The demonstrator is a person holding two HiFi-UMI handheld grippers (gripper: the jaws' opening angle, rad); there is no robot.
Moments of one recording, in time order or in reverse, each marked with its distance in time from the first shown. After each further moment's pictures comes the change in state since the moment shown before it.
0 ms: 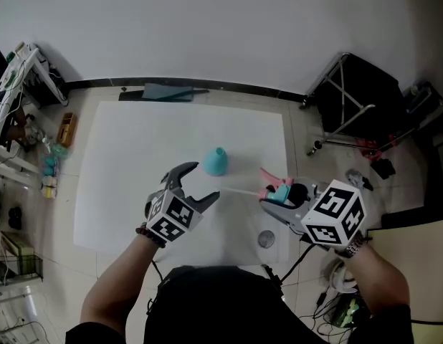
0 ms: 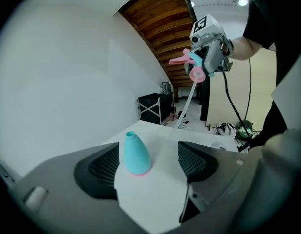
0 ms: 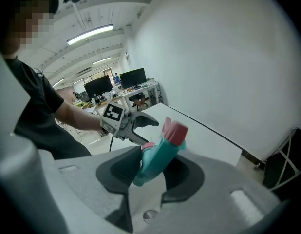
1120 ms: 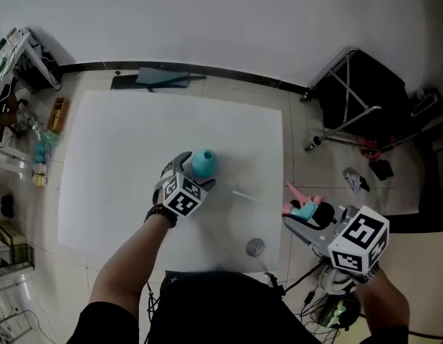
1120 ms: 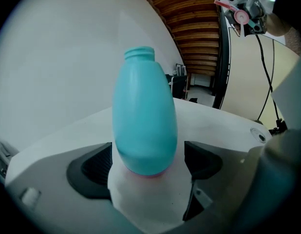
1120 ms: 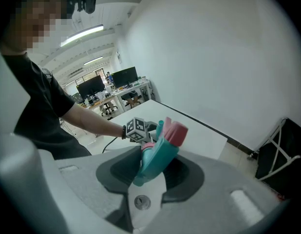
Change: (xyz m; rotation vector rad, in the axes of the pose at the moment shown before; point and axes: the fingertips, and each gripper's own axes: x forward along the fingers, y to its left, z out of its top) left arm 0.127 0.030 -0.090 -0.126 0.197 0.062; right arm -0.044 -0.041 -0.031 0.064 0.019 -0.061
